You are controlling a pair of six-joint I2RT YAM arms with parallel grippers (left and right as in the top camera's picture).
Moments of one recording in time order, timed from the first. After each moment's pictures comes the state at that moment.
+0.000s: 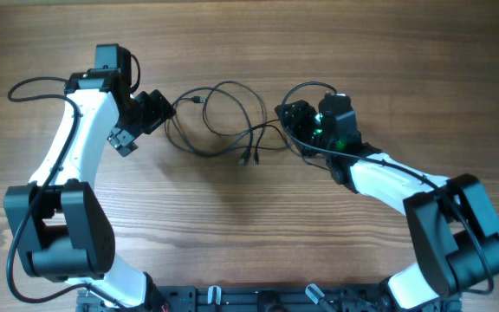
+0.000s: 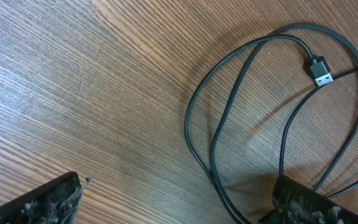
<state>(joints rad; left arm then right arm) 0.03 1.78 1.36 -0.99 0.10 -0.67 0.38 1.73 0.73 0.36 -0.27 1.27</state>
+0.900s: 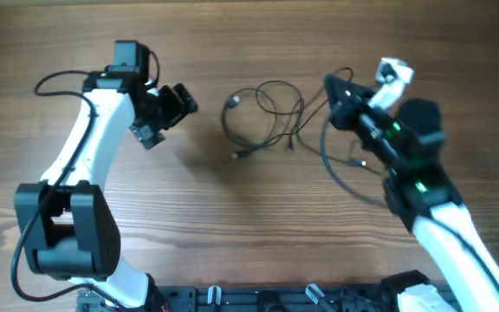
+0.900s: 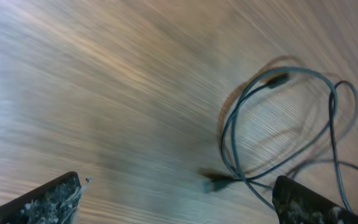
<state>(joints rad) -0.06 1.78 1.36 -0.91 0.27 -0.67 0.25 1.09 0.74 0.15 -0.28 0.71</state>
